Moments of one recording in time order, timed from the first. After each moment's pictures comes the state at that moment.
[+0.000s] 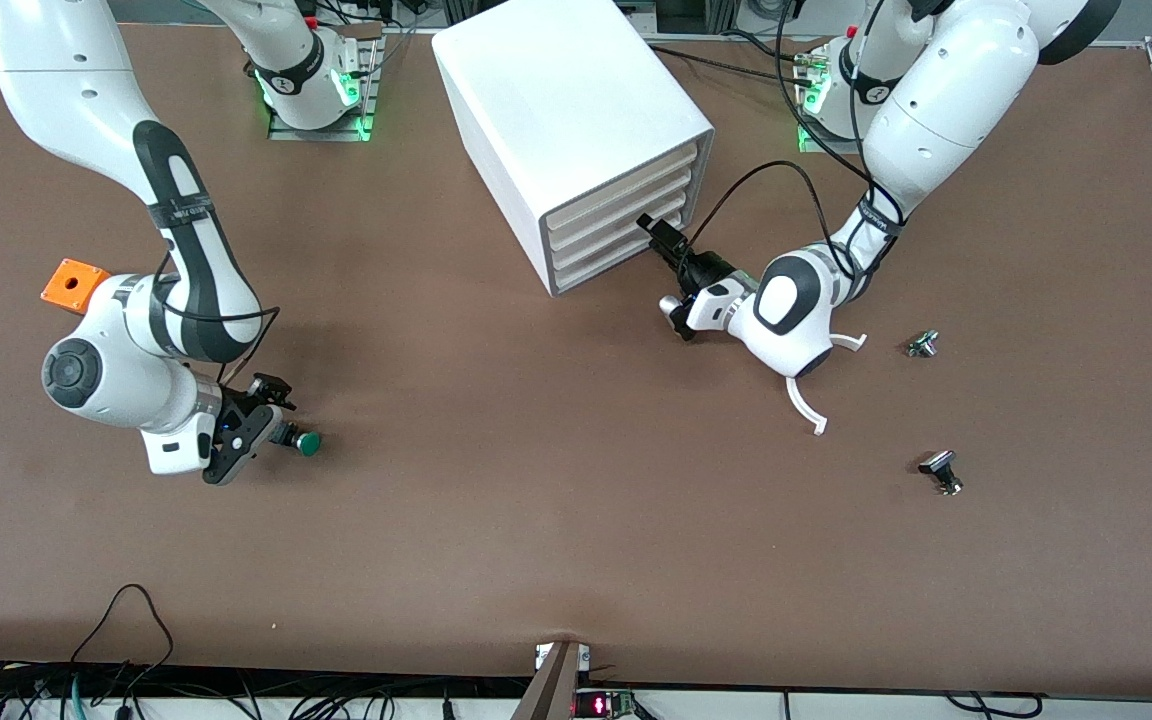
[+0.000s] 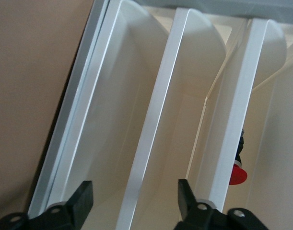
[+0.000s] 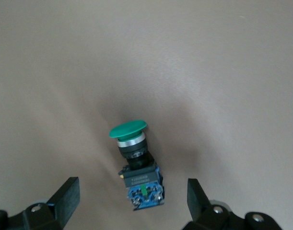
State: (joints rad) left arm -0.12 0.74 -0.32 -1.93 -0.93 1.70 0.78; right arm 0.08 0.65 -0.03 -1.67 0.17 2.29 -1.06
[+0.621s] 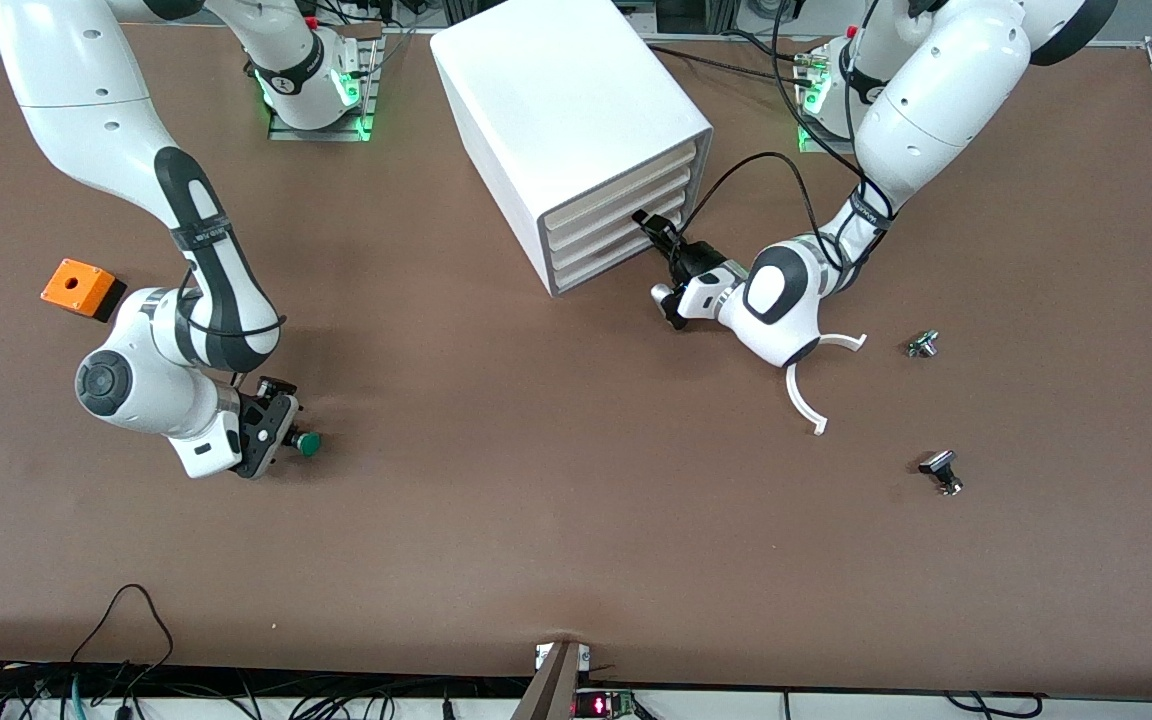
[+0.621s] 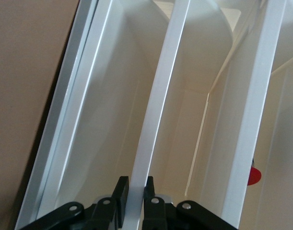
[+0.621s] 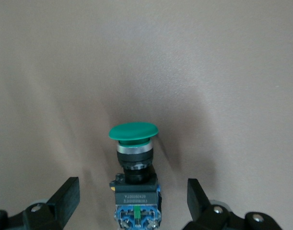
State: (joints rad) left arm -0.11 0.74 -0.35 -1.96 -0.94 1.74 0.81; right arm 0.08 0.71 -0.03 -1.68 0.17 2.35 -1.24
